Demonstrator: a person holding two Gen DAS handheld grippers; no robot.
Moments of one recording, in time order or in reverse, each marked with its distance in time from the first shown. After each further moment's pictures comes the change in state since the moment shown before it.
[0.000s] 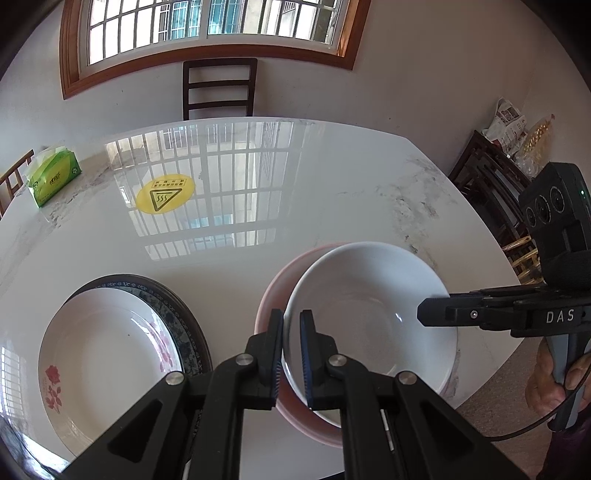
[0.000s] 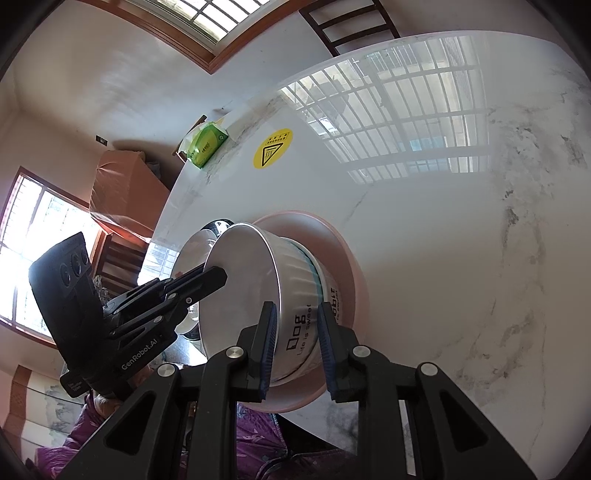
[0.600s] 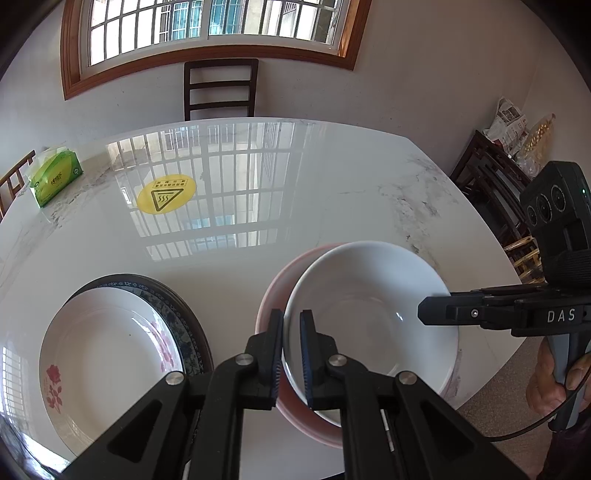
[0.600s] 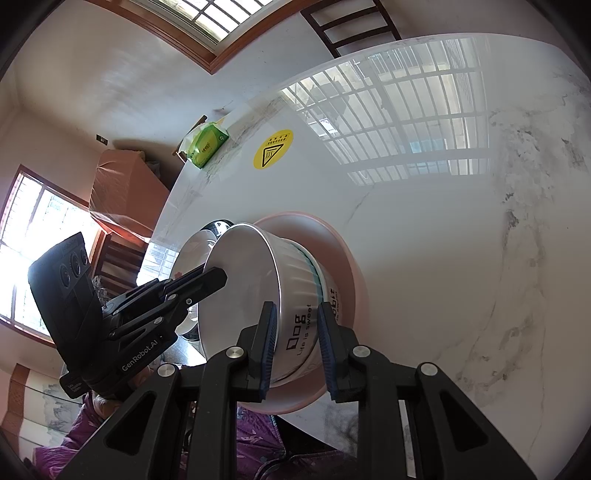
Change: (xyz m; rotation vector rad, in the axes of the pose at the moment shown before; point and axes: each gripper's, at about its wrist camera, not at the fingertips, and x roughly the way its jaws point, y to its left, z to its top) left arm 0.000 0.000 0.000 0.000 -0.003 0.005; right arm 0.001 0.001 0.000 -0.002 -0.001 -0.002
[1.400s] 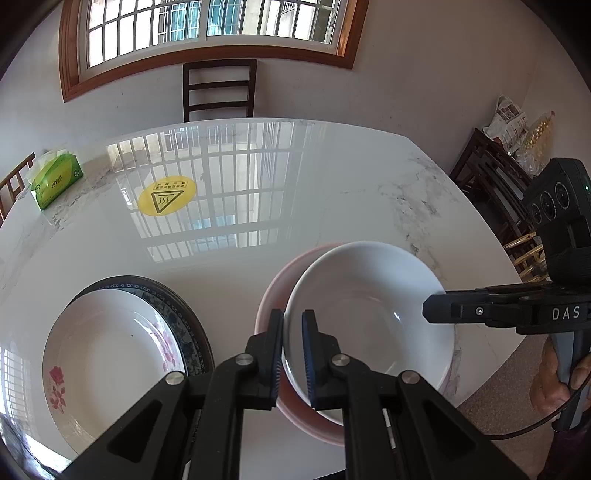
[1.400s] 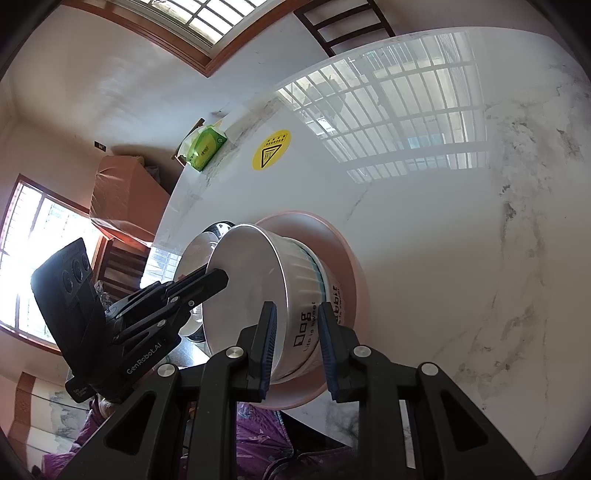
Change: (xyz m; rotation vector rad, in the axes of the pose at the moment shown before) left arm -0.002 0.002 0.002 0.009 0.003 0.003; right arm -0.006 -0.002 0.007 0.019 0.000 -0.001
